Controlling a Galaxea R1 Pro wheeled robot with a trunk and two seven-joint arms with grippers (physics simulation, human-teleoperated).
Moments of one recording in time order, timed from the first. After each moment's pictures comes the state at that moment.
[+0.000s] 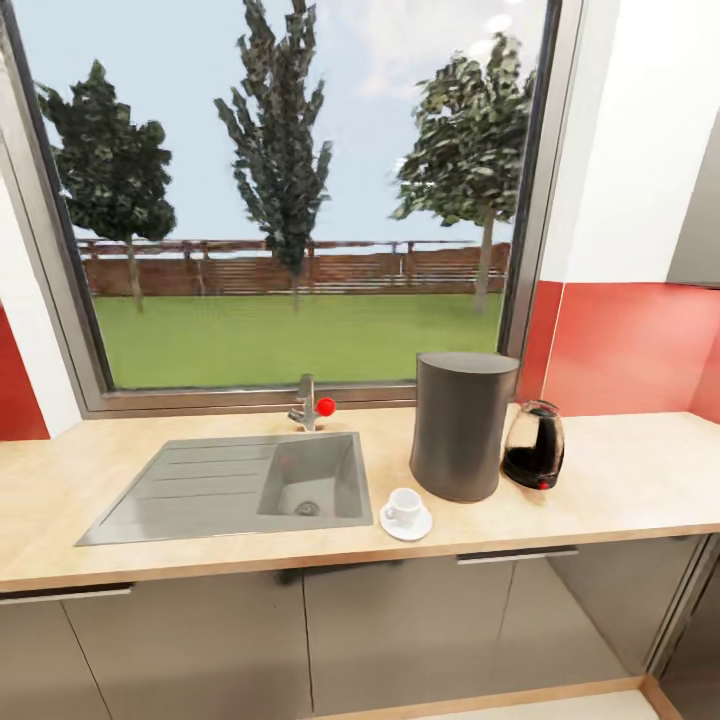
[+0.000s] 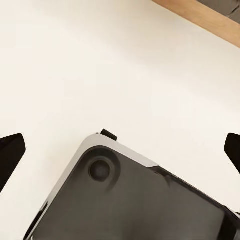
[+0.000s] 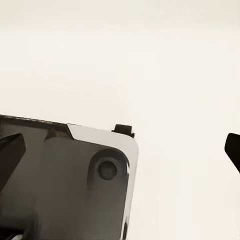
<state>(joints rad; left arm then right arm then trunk) -0.03 -0.02 0.04 -0.04 0.52 -0.41 0.00 -0.23 -0.13 -0.02 0.03 0.11 -0.11 0.24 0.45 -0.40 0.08</state>
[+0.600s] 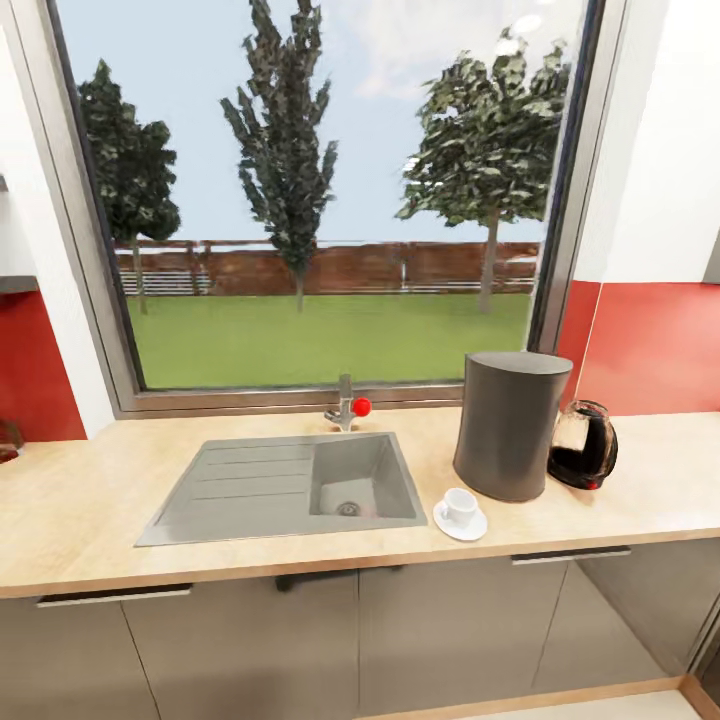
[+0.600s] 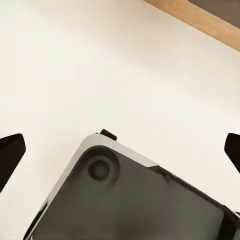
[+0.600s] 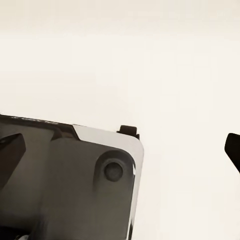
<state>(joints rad) -0.03 -0.02 0.04 -0.04 0.52 -0.41 0.00 -0.23 -0.12 -0.02 0.03 0.11 -0.11 0.23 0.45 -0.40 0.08</state>
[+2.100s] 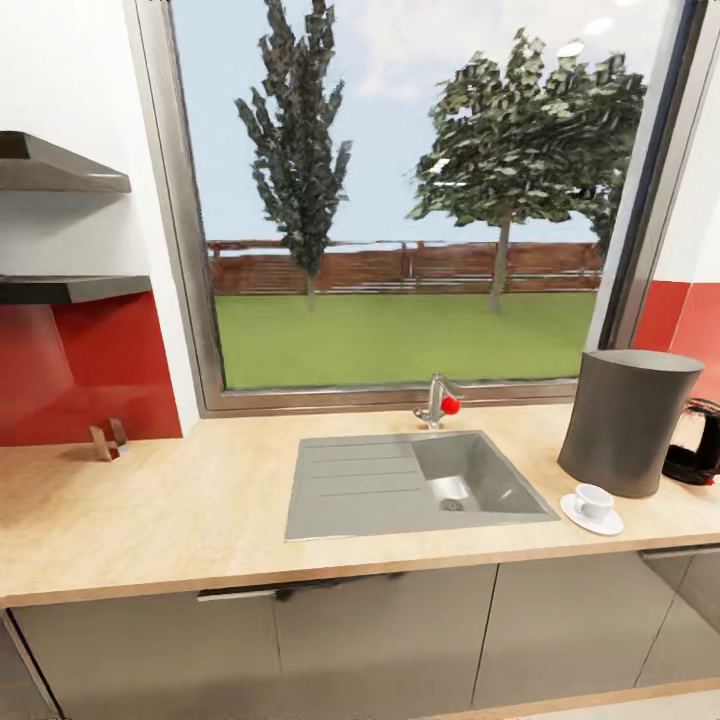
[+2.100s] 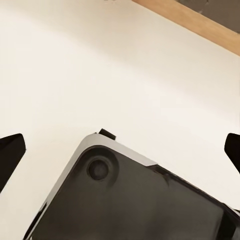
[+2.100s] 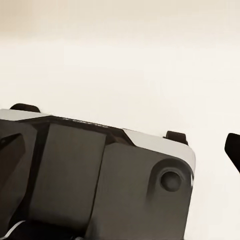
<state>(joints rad) -0.03 -0.02 0.04 -0.04 0.51 -0.41 0.00 -0.23 0.01 -0.02 0.03 0.11 -0.09 0.21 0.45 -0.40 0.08</state>
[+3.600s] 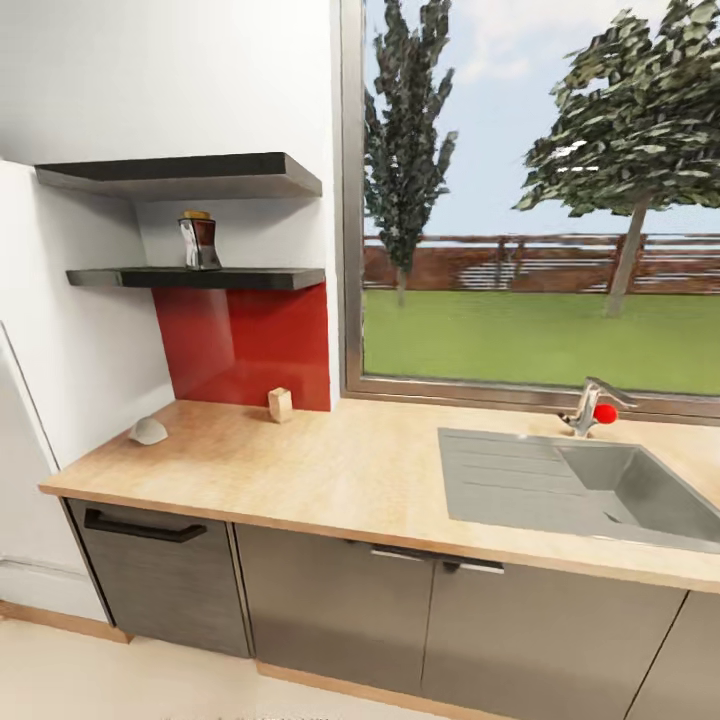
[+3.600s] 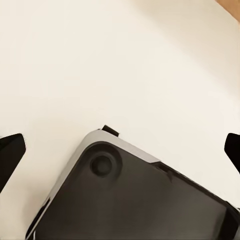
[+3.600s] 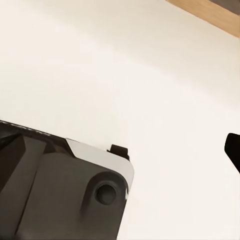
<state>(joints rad) -0.03 -0.02 0.04 -0.04 0.52 -0.41 0.00 -0.23 -0.01 0.02 0.03 0.25 -0.19 0.04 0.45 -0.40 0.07</state>
